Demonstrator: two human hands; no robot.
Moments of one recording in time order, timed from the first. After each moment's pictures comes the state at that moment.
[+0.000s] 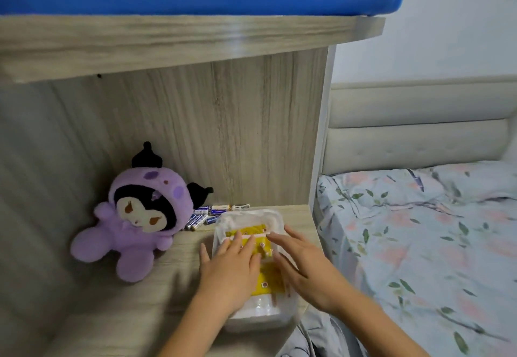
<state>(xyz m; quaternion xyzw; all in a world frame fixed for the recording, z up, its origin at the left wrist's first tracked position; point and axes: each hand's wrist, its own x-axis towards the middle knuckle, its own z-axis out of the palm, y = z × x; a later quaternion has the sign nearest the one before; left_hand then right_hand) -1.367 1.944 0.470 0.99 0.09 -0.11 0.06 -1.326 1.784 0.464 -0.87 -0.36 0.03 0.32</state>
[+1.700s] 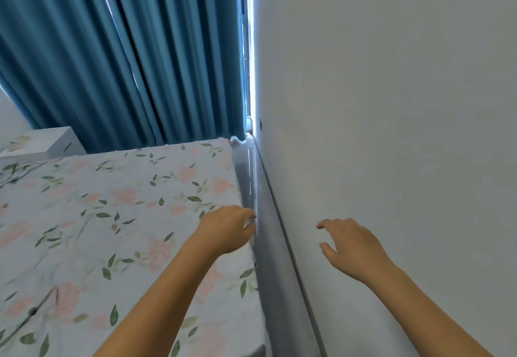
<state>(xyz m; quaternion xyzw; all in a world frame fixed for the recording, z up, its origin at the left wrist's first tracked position) -1.808 1.201 0.460 0.63 -0.76 -0.12 -0.02 -2.053 1.211 0.433 -0.79 0.61 -0.02 0.07</state>
